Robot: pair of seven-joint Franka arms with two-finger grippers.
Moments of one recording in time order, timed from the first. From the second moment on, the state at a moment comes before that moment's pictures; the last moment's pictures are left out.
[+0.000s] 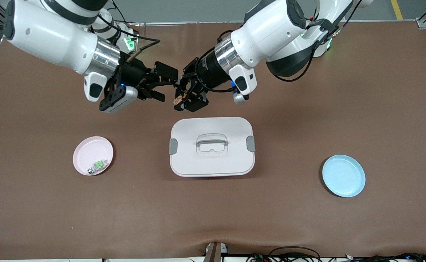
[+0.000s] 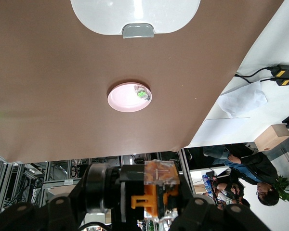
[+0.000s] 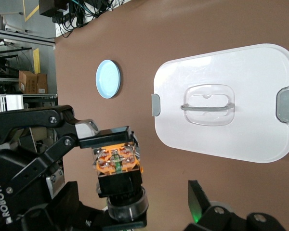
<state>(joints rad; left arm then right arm) -0.24 0.43 -0.67 -1.41 -0.32 2.49 -2.17 0.47 0.12 -0.01 -1.58 0.71 2.00 0.27</state>
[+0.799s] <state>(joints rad) -0.24 0.43 -0.67 -1.41 -0.32 2.49 -2.17 0.50 0.12 -0.02 -1.61 0.65 2.03 0.28</state>
